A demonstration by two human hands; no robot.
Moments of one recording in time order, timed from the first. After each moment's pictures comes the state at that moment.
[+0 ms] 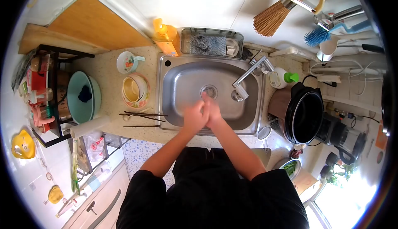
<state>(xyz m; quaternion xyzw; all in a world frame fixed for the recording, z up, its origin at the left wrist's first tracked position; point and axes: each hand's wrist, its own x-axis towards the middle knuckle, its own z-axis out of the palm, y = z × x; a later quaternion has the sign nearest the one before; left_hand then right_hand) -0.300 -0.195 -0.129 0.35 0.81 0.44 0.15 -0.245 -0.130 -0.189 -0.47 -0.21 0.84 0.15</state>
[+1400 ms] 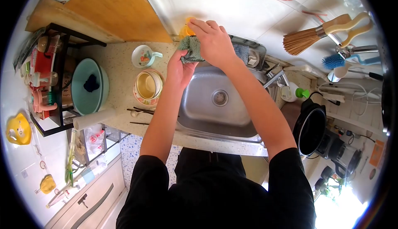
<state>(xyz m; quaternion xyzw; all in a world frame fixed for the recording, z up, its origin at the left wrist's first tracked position) -0.501 -0.140 -0.082 -0.05 0.27 0.85 0.44 -0.438 0.002 -0.031 -0.08 -0.95 0.17 0.24</state>
